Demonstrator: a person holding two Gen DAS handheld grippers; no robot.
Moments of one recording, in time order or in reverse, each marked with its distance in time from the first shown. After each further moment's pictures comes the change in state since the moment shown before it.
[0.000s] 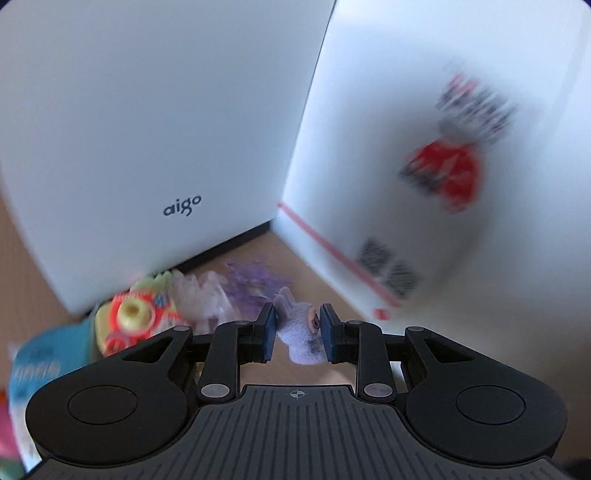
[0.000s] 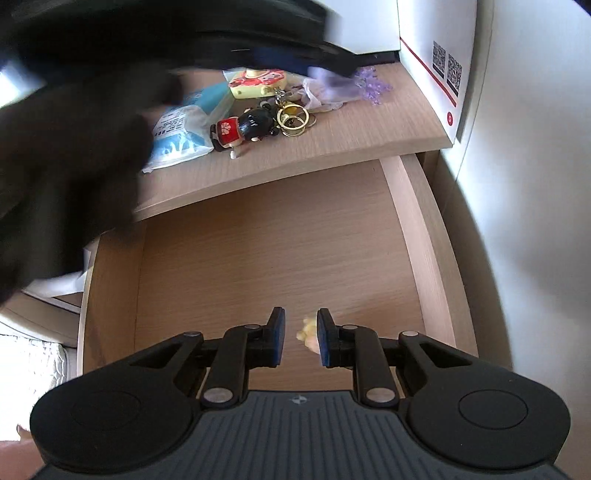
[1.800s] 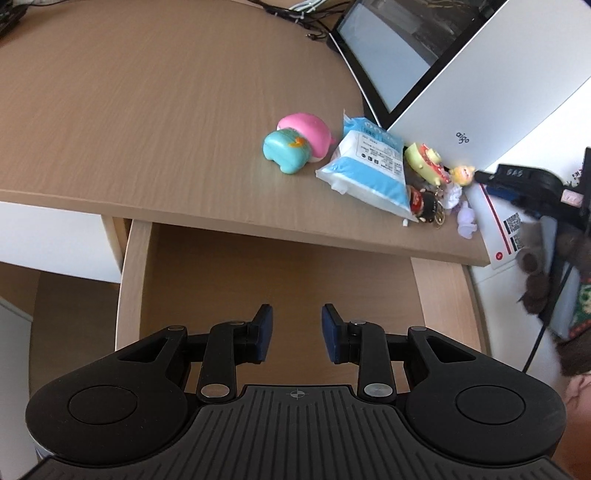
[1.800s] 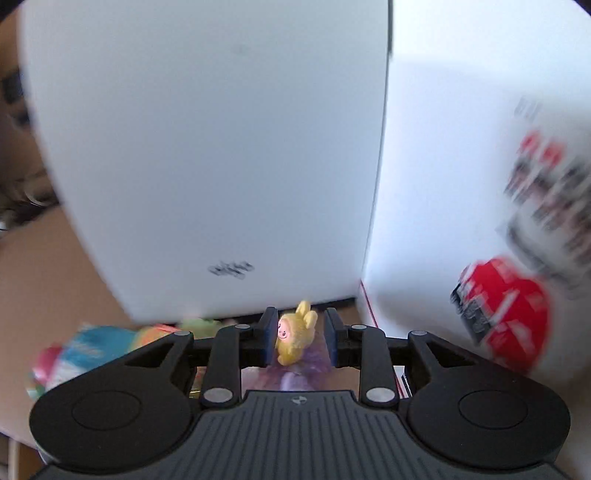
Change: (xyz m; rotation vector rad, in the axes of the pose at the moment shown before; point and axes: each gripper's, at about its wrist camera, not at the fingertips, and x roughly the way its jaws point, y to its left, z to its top) left arm -0.169 0.106 -0.188 -0.664 0.051 0.195; right arm 0.045 -0.015 0.182 -0.039 -0.406 -0.237
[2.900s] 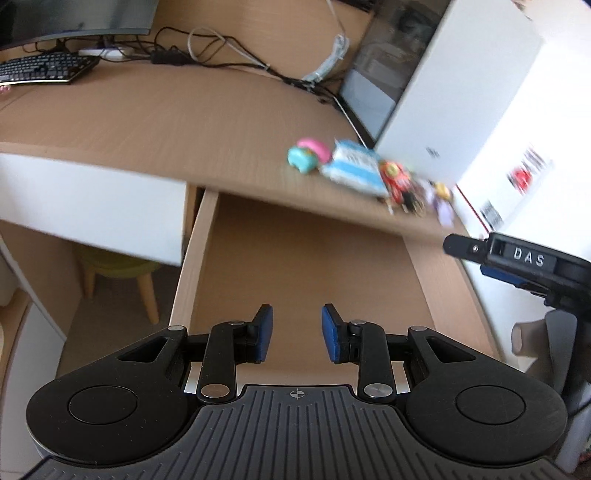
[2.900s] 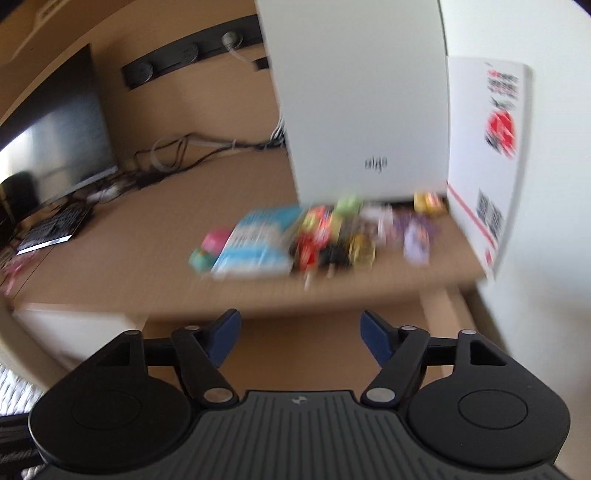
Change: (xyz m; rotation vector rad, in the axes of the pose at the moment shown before) left arm -0.099 -0.011 -0.146 0.044 -0.271 0.099; right arm -0.146 0.045 -0.148 -0.042 -0.045 0.272
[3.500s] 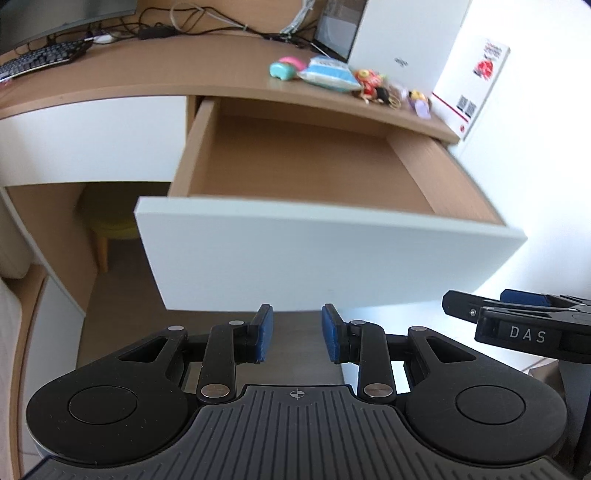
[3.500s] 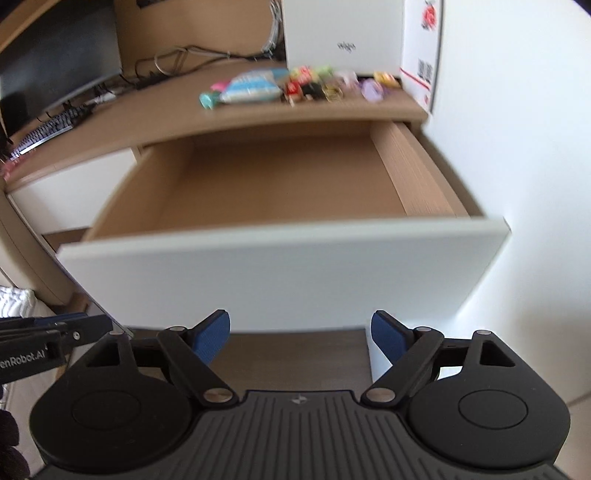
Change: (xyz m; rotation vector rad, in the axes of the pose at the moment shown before) left arm -0.023 -0.007 -0.121 0.136 0.078 0.040; right arm -0.088 0.006 -0.171 -0.057 0.173 -0.123
